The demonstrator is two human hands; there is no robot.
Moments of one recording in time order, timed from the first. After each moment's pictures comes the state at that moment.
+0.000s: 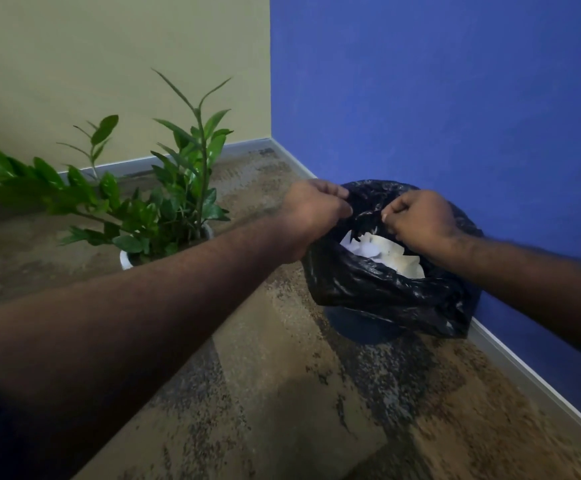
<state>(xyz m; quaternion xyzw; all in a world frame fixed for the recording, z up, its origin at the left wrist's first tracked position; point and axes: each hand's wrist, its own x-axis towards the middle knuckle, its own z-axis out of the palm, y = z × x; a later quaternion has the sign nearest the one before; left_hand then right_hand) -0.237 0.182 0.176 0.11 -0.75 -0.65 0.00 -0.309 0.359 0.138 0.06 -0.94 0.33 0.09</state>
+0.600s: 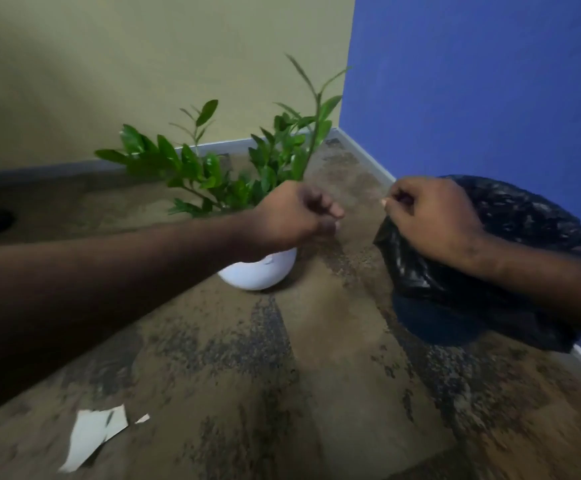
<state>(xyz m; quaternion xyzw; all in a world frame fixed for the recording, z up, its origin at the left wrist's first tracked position) -0.156 0.046 0.172 0.03 -0.85 -0.53 0.01 -0.249 0.251 0.156 0.31 -0.90 0.24 0.19</state>
